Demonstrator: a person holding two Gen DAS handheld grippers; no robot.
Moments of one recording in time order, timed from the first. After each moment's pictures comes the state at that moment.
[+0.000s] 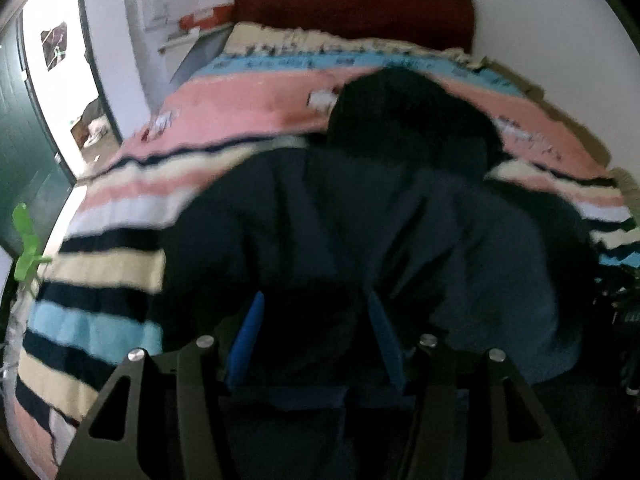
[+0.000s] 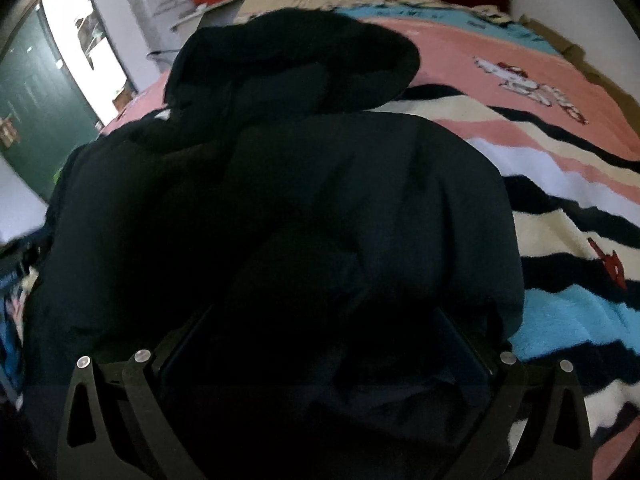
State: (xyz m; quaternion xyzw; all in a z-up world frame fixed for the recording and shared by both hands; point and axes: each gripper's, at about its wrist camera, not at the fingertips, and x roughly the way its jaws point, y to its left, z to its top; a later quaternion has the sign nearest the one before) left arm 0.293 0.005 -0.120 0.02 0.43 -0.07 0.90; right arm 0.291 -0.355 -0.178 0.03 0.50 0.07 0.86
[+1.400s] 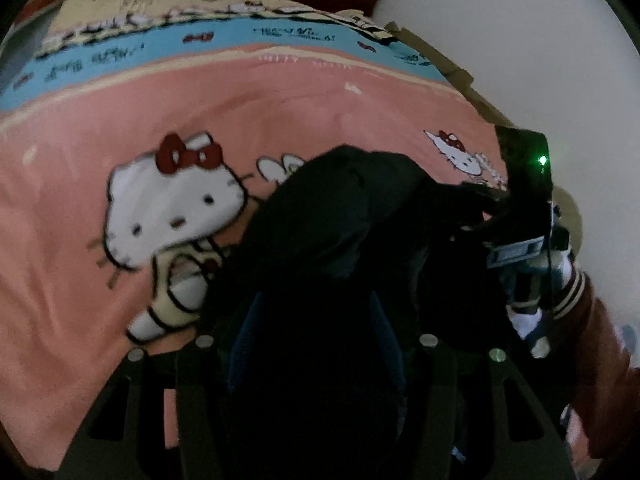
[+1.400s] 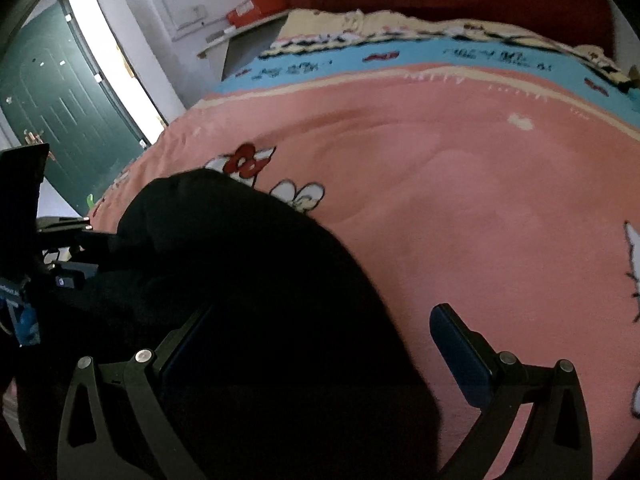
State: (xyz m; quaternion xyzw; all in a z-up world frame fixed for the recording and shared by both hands) left arm 0.686 -0.093 -0.174 -0.02 0.51 -0.34 0.79; right arm 0.695 -0.399 -0.195 0.03 0.46 0.22 0.86
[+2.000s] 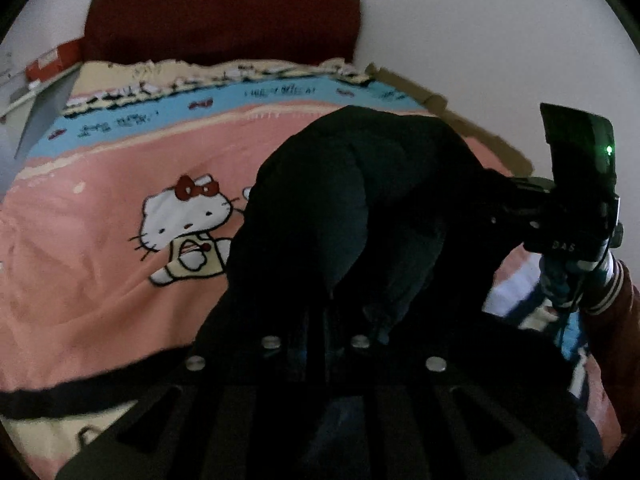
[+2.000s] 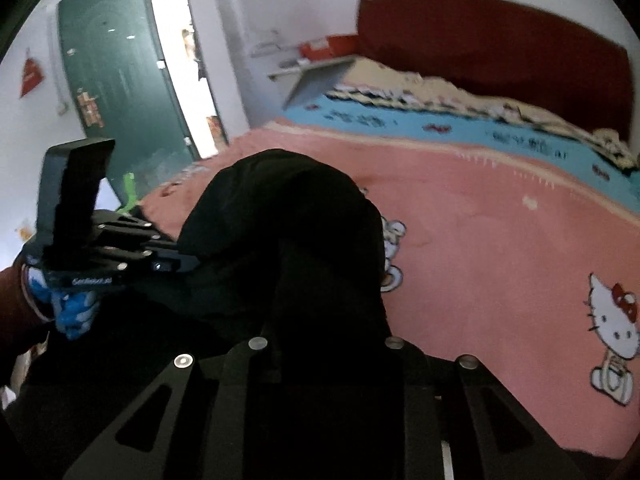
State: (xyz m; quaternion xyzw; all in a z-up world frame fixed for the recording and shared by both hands) left arm 0.551 -0.078 -0.103 0.02 0.40 -0.32 0.86; right arm 0.552 -0.367 -0.090 -0.04 0.36 0.28 0.89
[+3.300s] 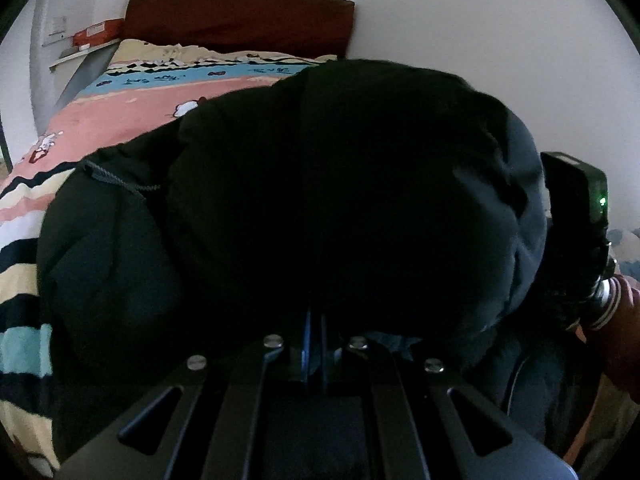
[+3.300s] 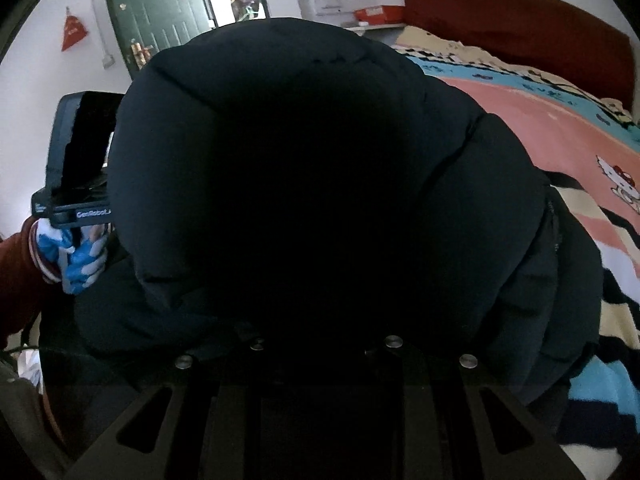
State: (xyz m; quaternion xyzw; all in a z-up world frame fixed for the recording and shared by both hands) left arm 0.231 -0.015 -0.127 -0.01 0.41 -0.30 0.86; right arm 0.240 -0.315 -0.149 -0.05 0.41 0.30 0.86
